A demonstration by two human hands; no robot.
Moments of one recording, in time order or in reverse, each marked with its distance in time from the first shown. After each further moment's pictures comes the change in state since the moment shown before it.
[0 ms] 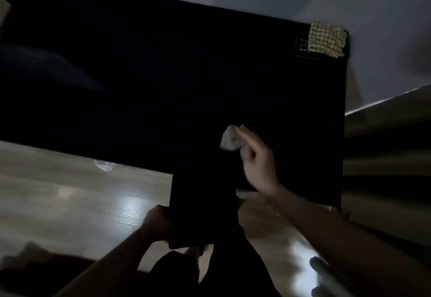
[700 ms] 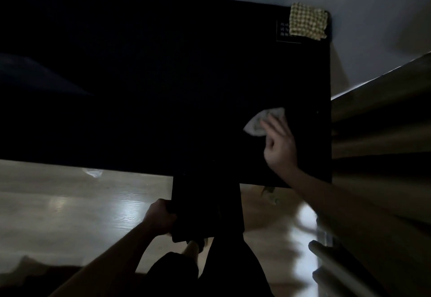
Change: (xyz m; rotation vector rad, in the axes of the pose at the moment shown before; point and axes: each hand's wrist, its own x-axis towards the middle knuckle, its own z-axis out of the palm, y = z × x) left_hand 0.011 0.033 0.011 0.044 -0.002 0.094; right_hand 0.008 0.097 -0.061 -0.509 0.214 -0.033
